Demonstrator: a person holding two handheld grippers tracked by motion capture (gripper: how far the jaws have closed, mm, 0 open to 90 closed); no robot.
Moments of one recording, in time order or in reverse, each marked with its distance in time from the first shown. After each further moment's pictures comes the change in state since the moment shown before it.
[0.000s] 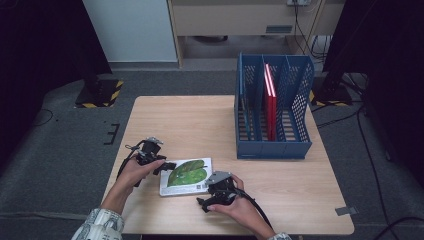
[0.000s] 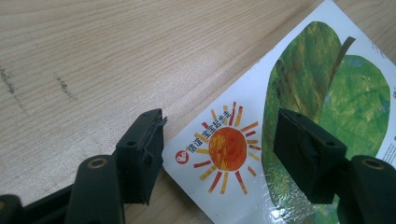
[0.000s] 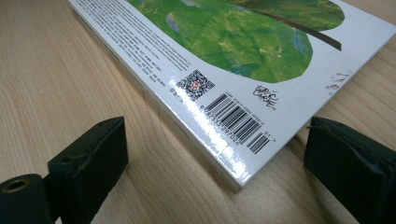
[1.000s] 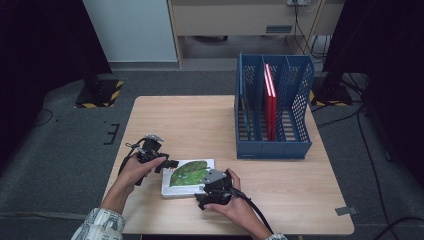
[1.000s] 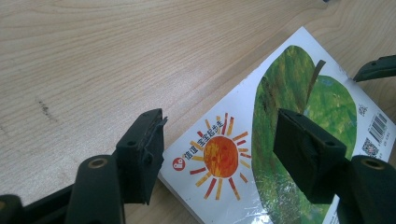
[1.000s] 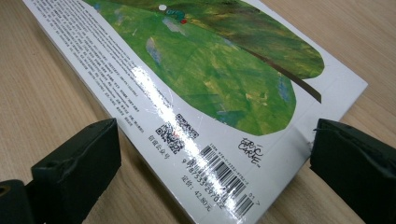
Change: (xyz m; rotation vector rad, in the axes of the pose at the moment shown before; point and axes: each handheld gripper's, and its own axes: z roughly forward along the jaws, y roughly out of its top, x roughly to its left) left arm -0.009 0.010 -0.009 -0.037 -0.048 -0.009; right arm 0.005 0.011 0.005 -0.027 -0.117 -0.071
